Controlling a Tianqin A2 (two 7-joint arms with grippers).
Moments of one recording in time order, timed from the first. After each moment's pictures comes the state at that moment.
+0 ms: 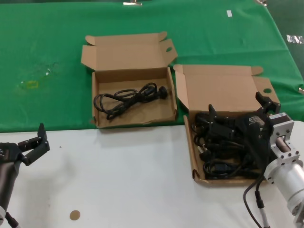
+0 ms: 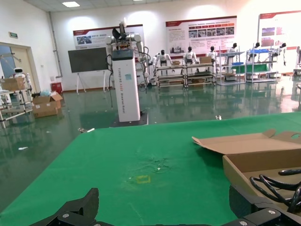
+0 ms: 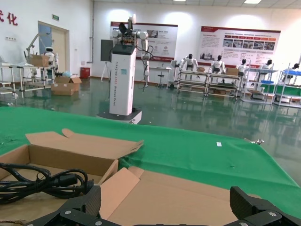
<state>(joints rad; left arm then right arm) 0.00 -0.30 1.60 -1.60 -1.80 0.00 0.00 0.04 0.30 -1.62 1.57 1.78 -0.03 -0.01</state>
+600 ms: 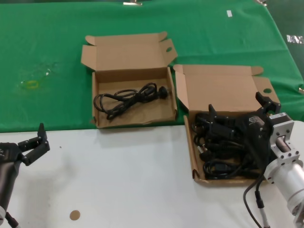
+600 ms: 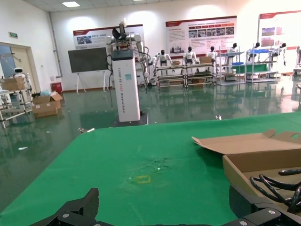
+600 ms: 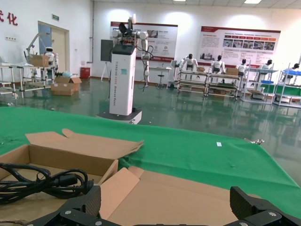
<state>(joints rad) 0.00 -0.30 1.60 -1.60 -1.80 0.00 0.00 0.04 0.30 -1.62 1.57 1.78 -0.03 -0.01</state>
